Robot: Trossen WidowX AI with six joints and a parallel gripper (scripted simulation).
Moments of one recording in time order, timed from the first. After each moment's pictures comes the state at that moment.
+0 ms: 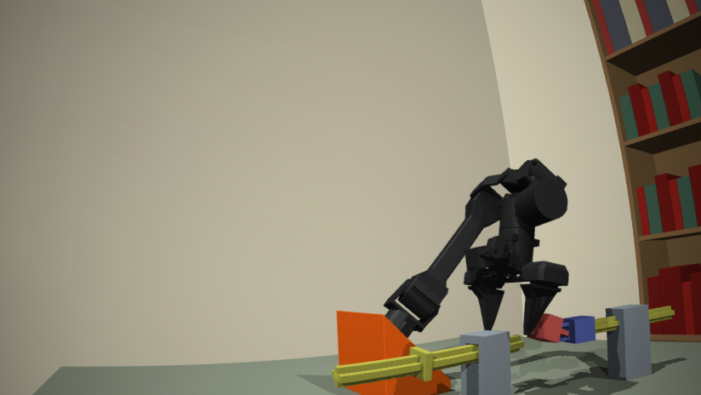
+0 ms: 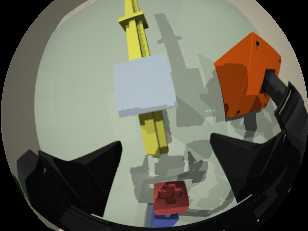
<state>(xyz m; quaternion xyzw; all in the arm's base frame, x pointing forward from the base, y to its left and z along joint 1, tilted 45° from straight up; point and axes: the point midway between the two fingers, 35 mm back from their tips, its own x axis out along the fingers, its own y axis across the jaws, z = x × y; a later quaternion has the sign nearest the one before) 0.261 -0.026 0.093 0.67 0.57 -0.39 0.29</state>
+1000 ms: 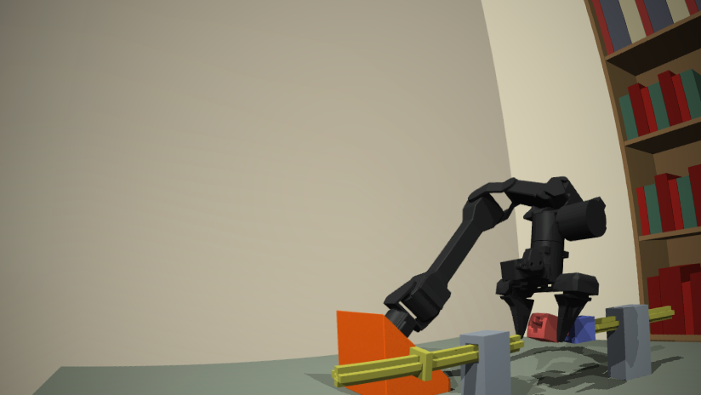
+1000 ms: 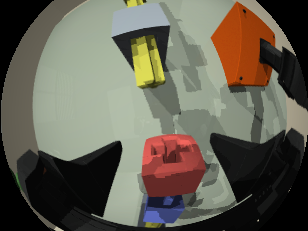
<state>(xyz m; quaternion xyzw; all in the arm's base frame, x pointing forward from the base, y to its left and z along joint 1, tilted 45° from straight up) 0.274 0.038 0.127 0.67 0.56 -0.38 0.29</state>
